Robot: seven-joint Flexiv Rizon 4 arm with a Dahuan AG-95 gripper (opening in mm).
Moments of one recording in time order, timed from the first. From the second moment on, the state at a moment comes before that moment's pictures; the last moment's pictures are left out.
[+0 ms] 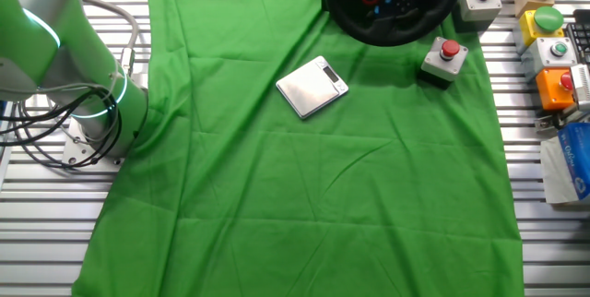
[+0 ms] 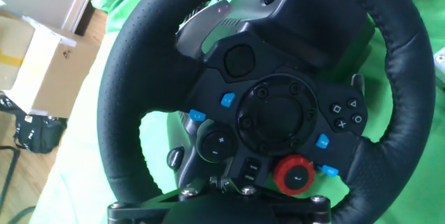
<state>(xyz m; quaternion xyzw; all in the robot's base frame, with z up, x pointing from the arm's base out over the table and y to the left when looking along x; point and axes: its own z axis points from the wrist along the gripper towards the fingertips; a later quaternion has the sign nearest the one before) 0.478 0.255 0.175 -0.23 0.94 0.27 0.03</state>
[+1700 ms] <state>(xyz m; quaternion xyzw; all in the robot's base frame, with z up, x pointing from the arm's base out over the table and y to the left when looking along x) 0.459 0.262 0.188 -0.19 0.94 0.28 0.03</state>
